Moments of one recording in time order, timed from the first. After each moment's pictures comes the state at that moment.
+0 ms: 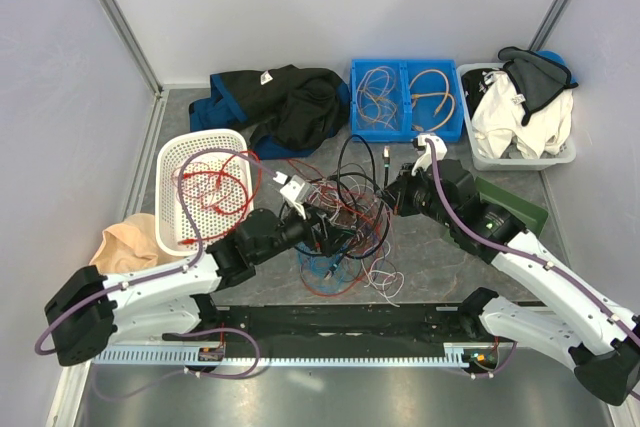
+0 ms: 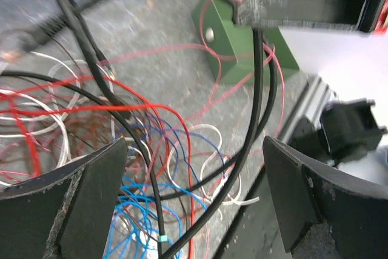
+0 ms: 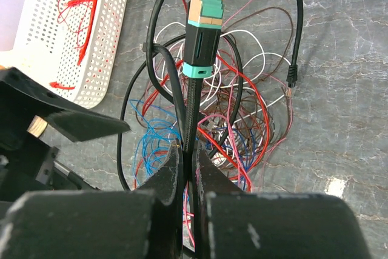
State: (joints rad) left arm -0.99 1.01 0.45 0.46 -0.02 -0.49; right arm 0.68 0.91 0.88 -0.42 0.04 0.54
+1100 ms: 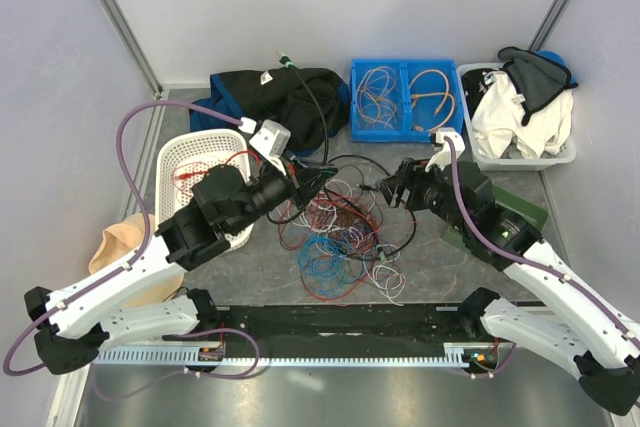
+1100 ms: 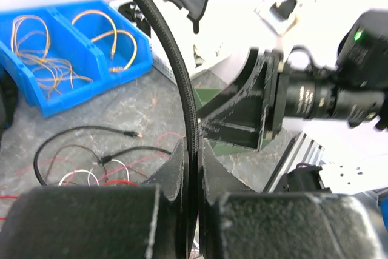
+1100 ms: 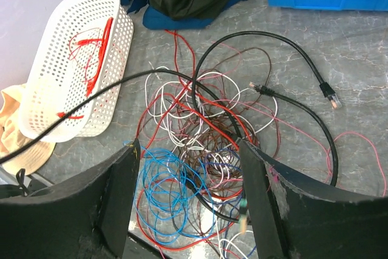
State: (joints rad) left arm -0.99 0.93 1.01 -0.03 -0.10 -0.33; right arm 0.68 0.84 0.91 -0.41 0.14 0.53
